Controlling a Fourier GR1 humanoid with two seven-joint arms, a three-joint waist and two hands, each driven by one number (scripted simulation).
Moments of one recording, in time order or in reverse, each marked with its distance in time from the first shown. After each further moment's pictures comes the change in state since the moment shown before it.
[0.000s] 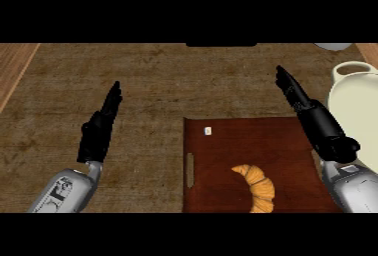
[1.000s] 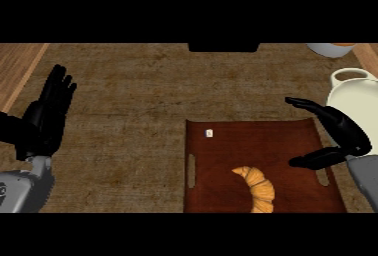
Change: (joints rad) left arm 0.054 0.090 0.250 -0.175 0.154 -0.068 0.090; right arm -0.055 -0.102 -0.087 0.515 0.085 0.361 -0.847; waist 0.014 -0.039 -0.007
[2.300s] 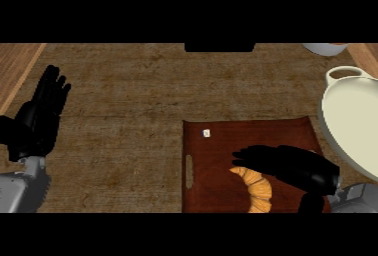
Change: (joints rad) left arm 0.012 -0.038 0.076 -0.011 -0.039 -0.055 0.033; right arm 0.102 -0.096 0.332 -0.595 0.457 0.273 0.629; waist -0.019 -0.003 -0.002
